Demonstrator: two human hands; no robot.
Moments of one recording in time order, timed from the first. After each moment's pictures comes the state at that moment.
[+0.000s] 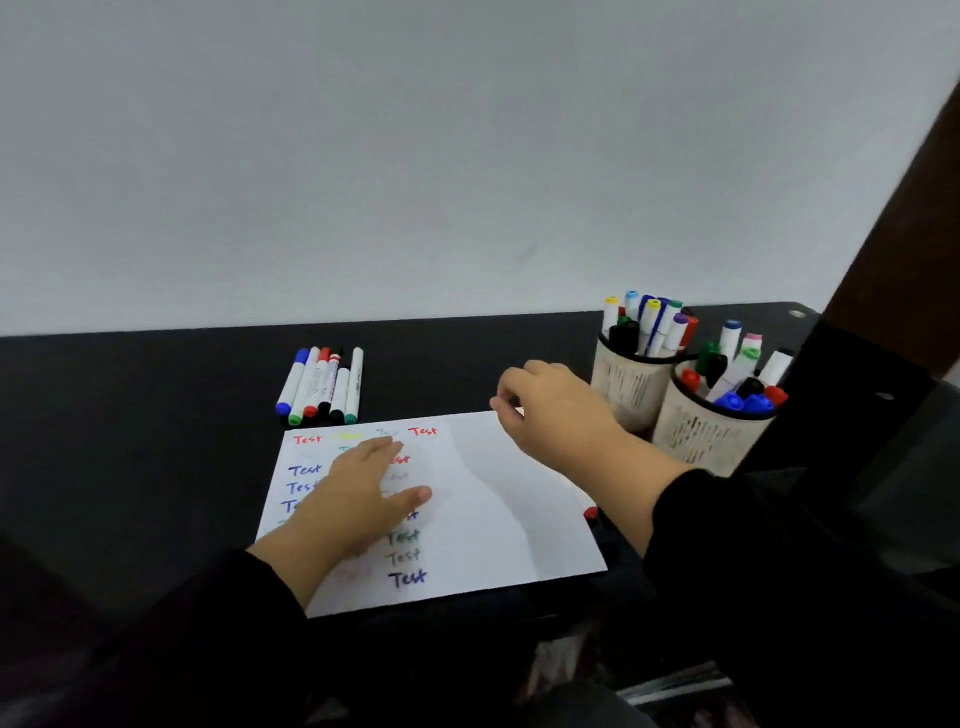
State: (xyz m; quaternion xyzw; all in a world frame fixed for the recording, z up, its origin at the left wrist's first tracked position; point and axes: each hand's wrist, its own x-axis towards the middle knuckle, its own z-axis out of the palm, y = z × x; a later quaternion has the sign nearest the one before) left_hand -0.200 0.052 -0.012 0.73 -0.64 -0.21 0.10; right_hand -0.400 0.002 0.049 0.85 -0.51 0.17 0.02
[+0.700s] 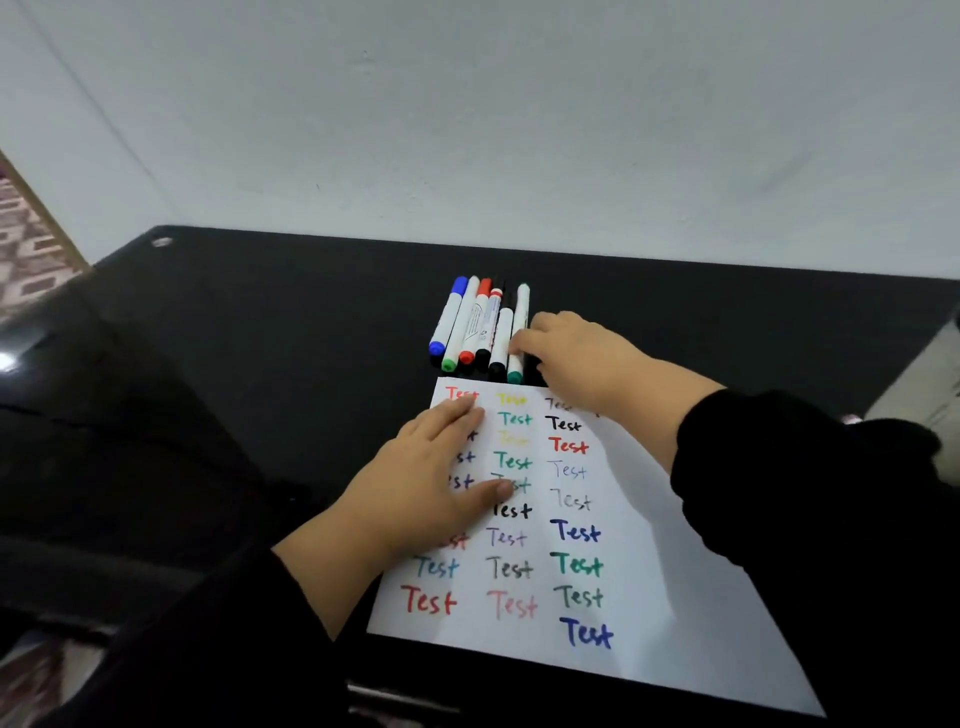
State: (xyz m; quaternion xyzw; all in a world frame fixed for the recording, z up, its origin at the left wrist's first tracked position) left_hand -0.115 0.062 -0.034 0.76 -0.61 -0.21 0.10; right_hand -0.238 -0.112 -0.016 0.95 -0.30 0.00 0.02
